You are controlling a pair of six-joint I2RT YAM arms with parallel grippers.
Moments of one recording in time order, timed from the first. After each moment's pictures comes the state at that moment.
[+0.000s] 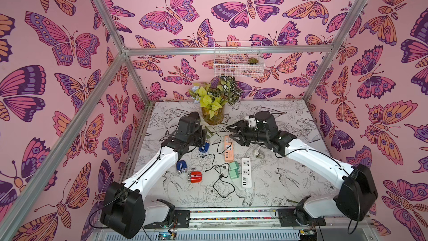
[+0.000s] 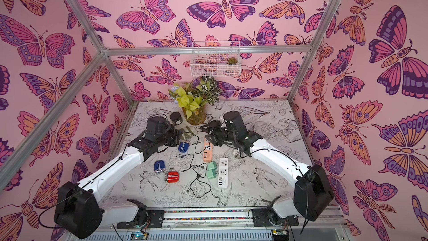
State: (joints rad) left arm -0.41 1.27 0.94 -0.26 0.11 -1.83; right arm 0.68 1.43 1.08 -0.05 -0.40 1.55
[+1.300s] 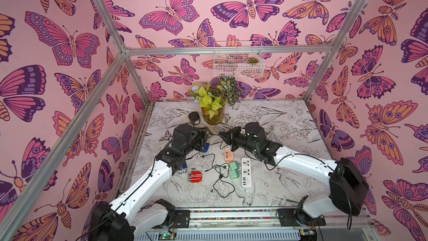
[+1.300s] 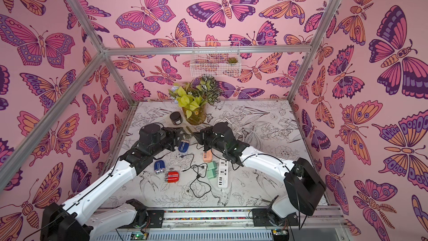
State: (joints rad) left arm -0.45 1.09 0.81 -0.14 0.11 -1.73; right arm 0.80 1.48 0.97 0.24 -0.20 2.00
